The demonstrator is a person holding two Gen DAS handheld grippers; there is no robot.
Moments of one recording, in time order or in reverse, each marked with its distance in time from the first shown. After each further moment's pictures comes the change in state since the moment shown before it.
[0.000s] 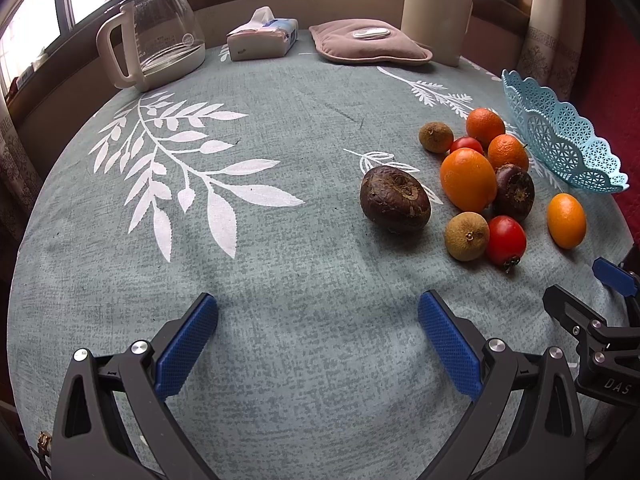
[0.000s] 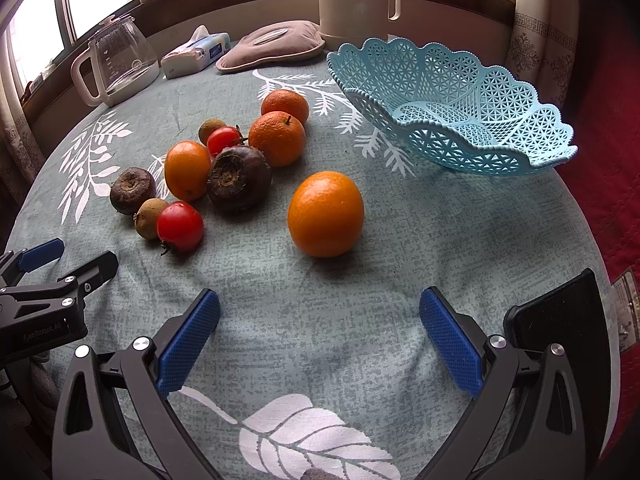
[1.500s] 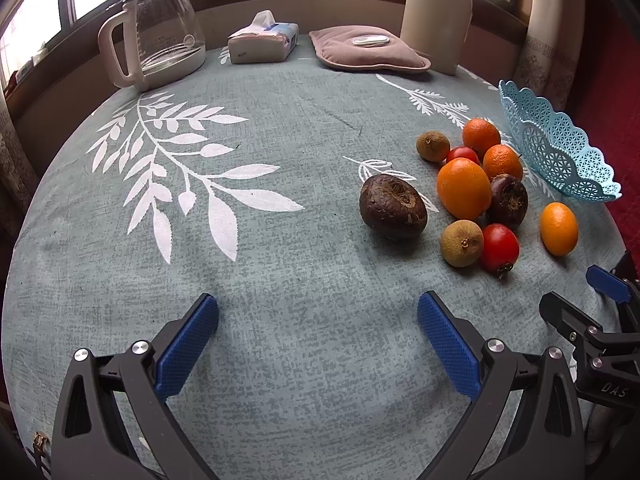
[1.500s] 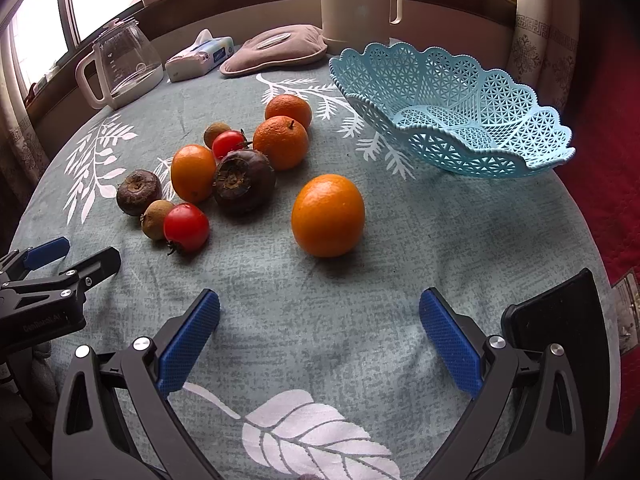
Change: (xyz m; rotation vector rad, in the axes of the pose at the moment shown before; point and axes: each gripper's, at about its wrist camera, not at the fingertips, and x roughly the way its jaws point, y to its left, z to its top) left arm -0.005 0.002 0.002 -0.020 -0.018 -0.027; right arm -0.007 -0.001 0.000 -0.001 -0.008 0.011
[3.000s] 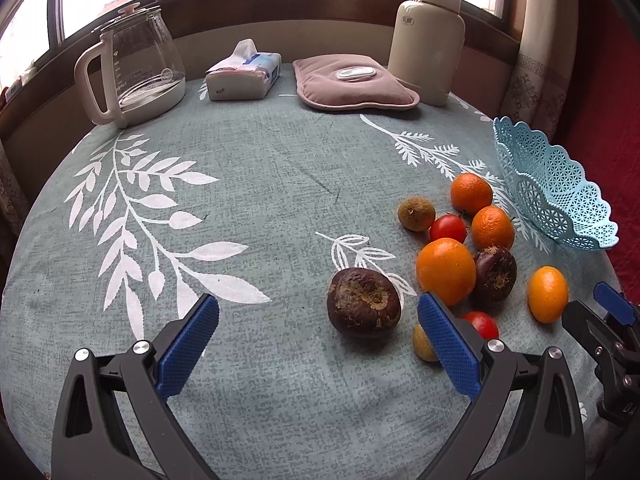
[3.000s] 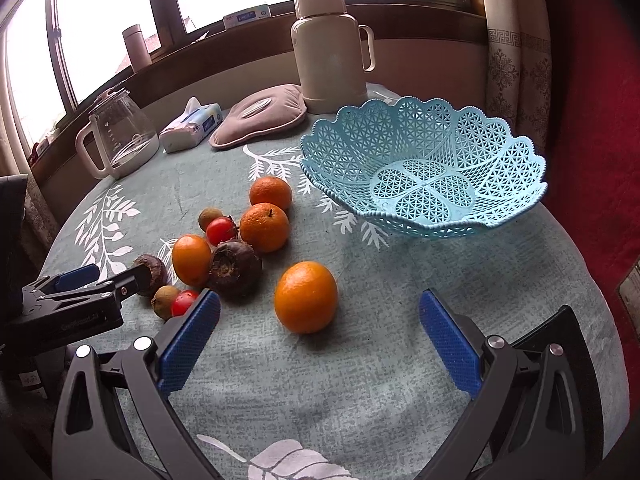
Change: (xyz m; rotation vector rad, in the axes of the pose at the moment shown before) left arm 0.012 -0.014 0.045 0.011 -0.067 -0.036; right arm -0.018 -0.021 0.022 0.113 -0.170 0.038
